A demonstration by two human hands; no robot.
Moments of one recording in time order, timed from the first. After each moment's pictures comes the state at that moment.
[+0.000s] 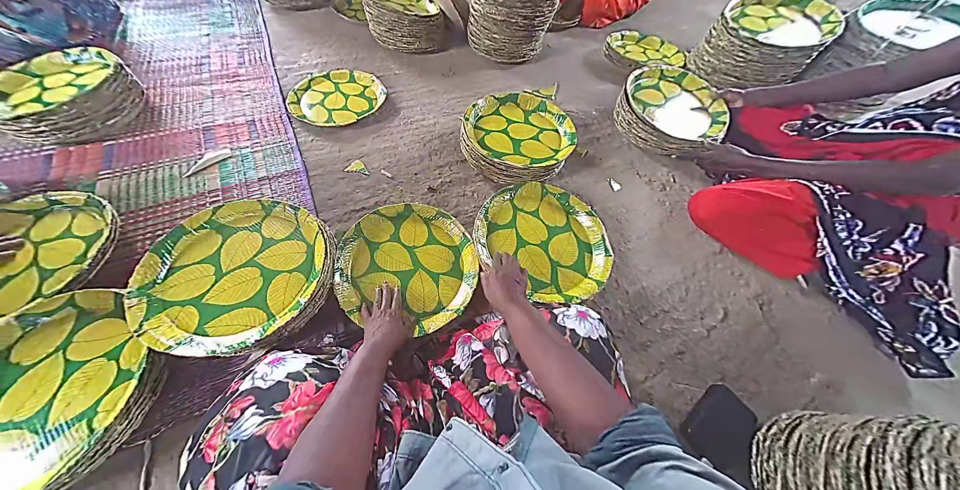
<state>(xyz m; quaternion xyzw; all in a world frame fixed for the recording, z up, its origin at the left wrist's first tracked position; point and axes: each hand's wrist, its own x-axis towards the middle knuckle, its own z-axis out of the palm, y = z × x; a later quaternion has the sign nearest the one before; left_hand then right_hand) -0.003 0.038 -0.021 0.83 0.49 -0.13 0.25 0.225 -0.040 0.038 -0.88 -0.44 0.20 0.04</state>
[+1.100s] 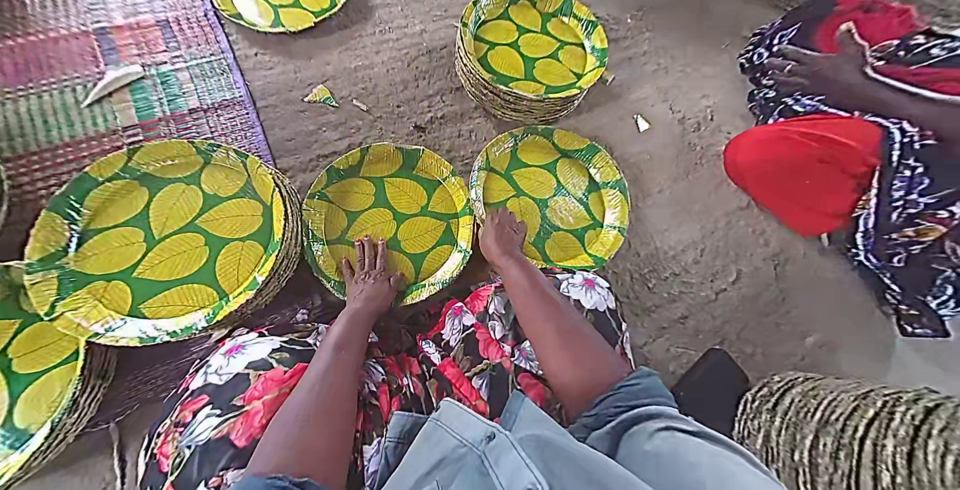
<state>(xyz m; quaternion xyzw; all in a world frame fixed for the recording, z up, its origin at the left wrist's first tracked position) 0.011 0.058 -0.033 0.83 0.48 -0.17 0.24 0.243 -0.008 0.019 -0.89 -0.40 0.21 0.02</state>
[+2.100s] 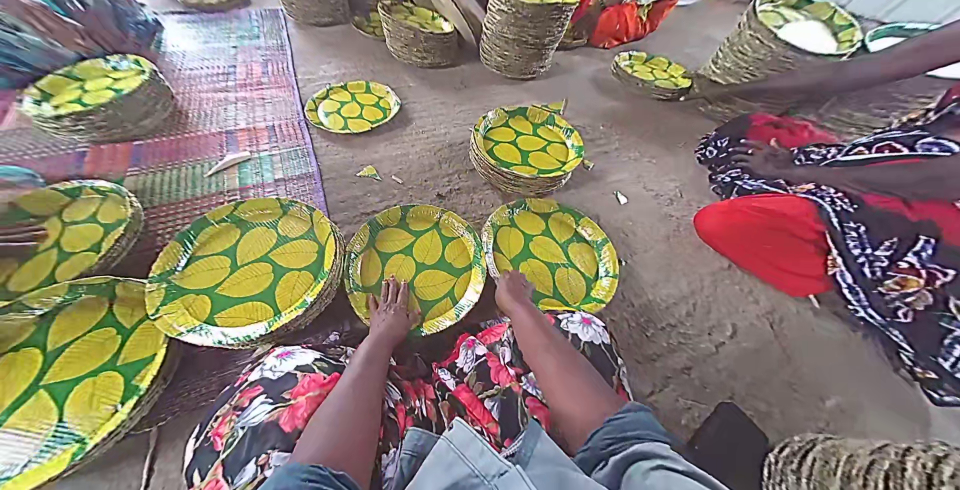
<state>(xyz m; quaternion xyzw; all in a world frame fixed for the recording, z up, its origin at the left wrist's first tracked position) 0.000 0.052 -0.026 0.84 0.48 -0.11 0.24 0.228 -0.038 0.036 -0.89 -0.37 0.25 -0.05</state>
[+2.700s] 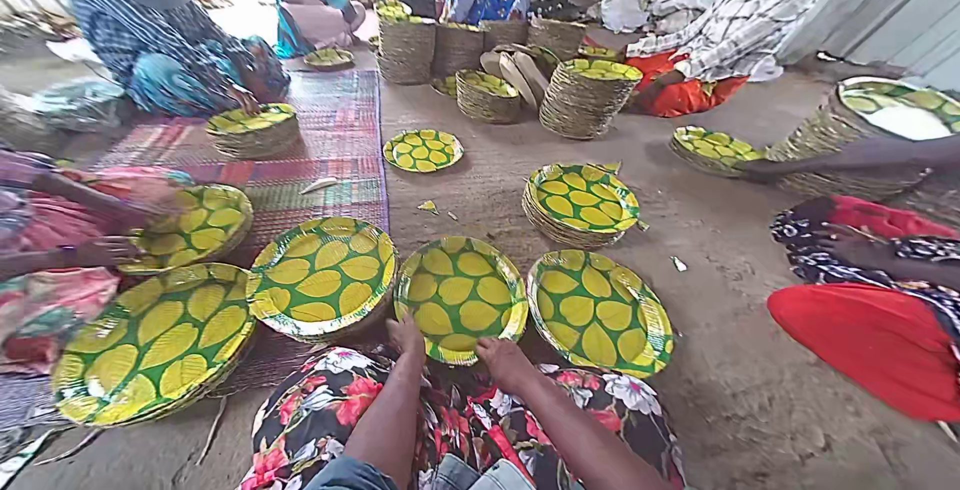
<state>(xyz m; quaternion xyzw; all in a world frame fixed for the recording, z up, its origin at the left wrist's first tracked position) -0.018 0.056 -0.017 0.37 0.74 0.34 0.44 0.163 -0.046 0.004 -0.61 -0.75 0.23 -0.08</state>
